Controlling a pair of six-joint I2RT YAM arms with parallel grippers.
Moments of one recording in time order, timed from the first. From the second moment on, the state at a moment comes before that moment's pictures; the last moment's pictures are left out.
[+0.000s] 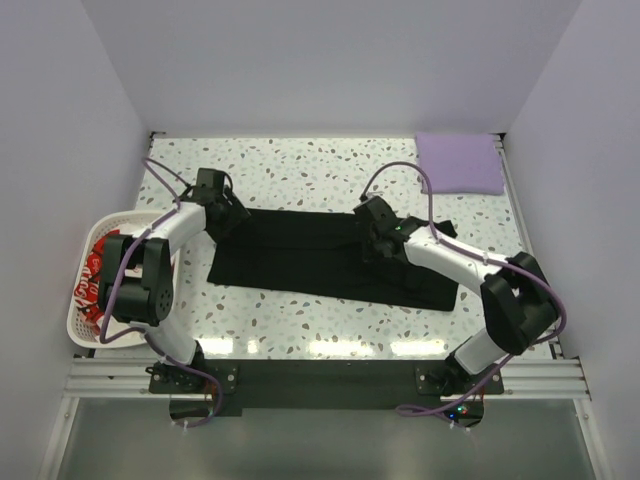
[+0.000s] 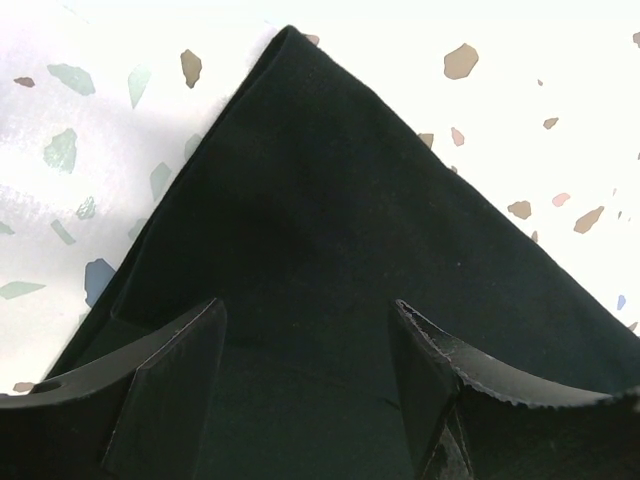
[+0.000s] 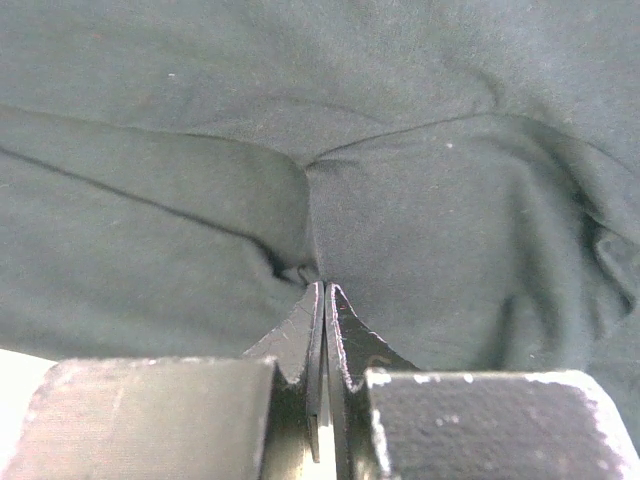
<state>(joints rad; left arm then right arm) -0.11 1.69 1.06 -0.38 -0.07 -0.78 0.65 1.59 1.03 -0.49 0.27 0.45</state>
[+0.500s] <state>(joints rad) -0.11 1.70 1.07 -0.38 -0.07 -0.78 0.69 1.60 1.03 -0.49 0.17 0.45</state>
